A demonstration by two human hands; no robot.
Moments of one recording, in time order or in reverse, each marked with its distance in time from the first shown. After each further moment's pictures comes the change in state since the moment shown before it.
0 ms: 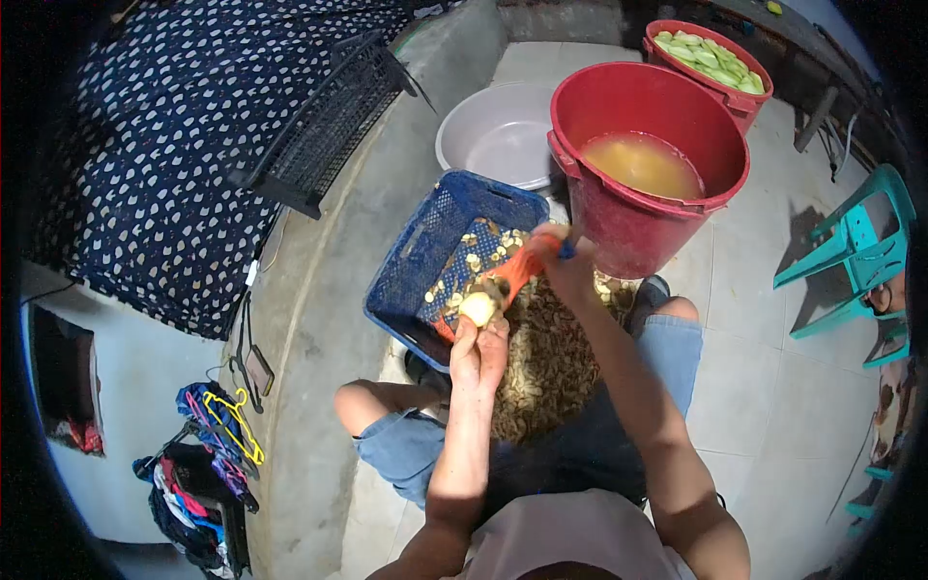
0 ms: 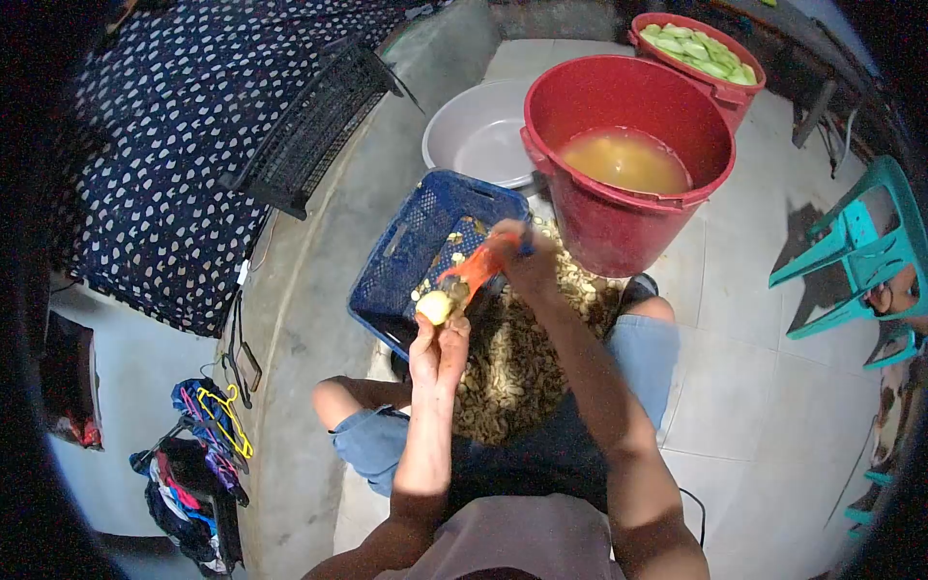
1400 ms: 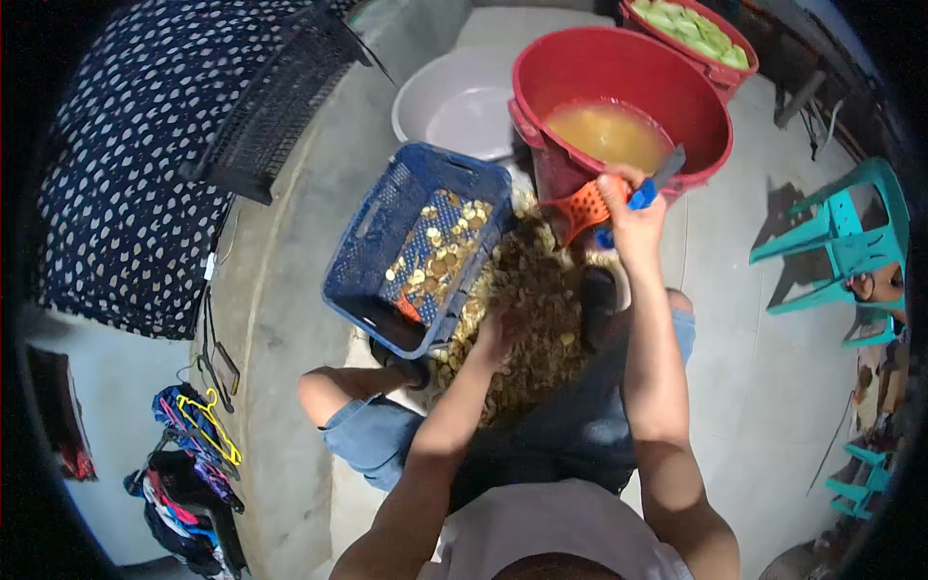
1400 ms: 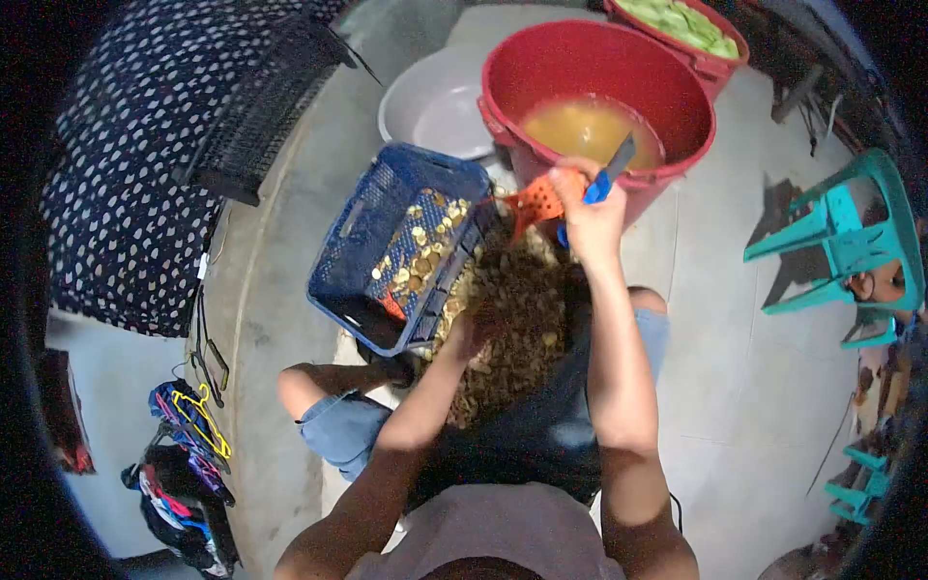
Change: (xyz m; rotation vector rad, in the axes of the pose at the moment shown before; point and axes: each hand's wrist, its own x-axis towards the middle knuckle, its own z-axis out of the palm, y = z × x) left_hand 0.059 -0.100 -0.149 0.666 0.252 -0.666; right_hand 0.042 -0.019 -0.111 -0.097 0.266 0.144
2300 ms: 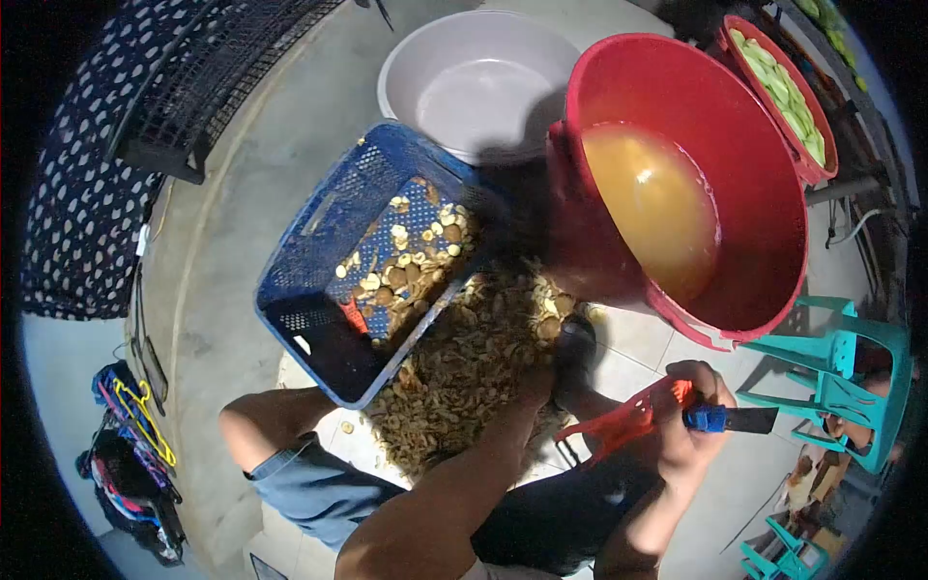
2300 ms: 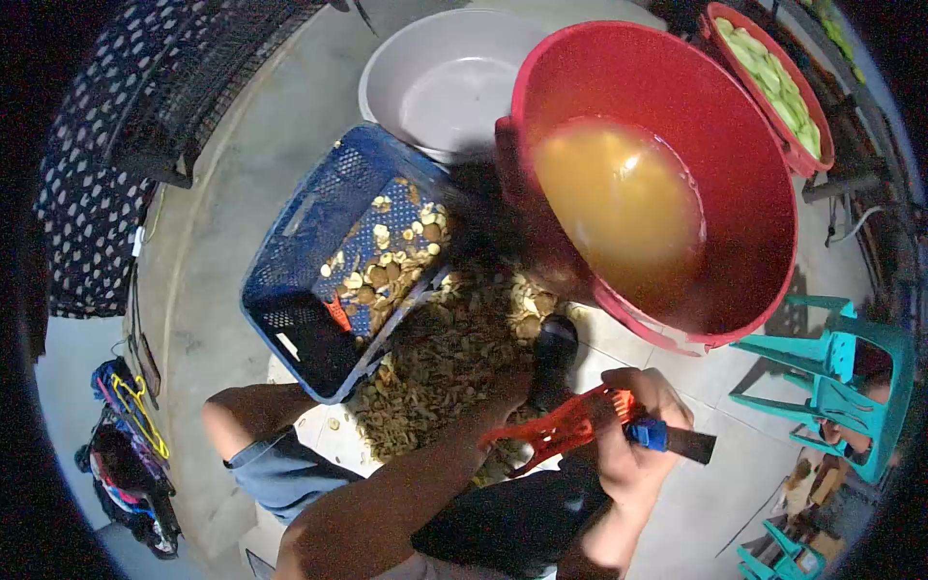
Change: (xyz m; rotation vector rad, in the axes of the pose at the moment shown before) left_hand 0.212 -0.146 0.006 0.910 0.222 -0.202; right_hand 0.021 -0.021 -0.021 -0.557 -0.266 0.118
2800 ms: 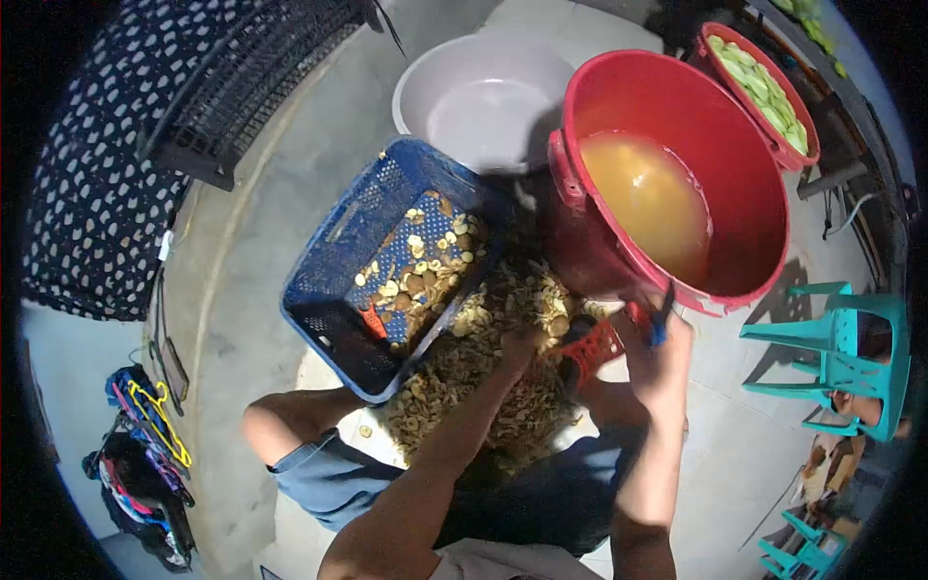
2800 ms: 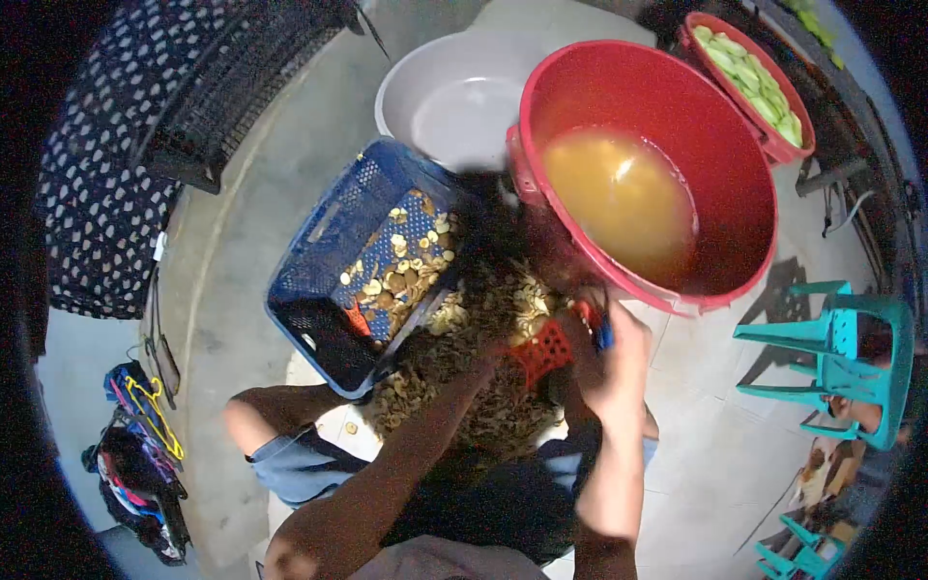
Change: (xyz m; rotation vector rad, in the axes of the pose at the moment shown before) left_hand -0.057 0.060 -0.069 -0.791 0.089 0.249; right_hand 0.010 -0.003 0.032 -0.076 -0.133 0.018
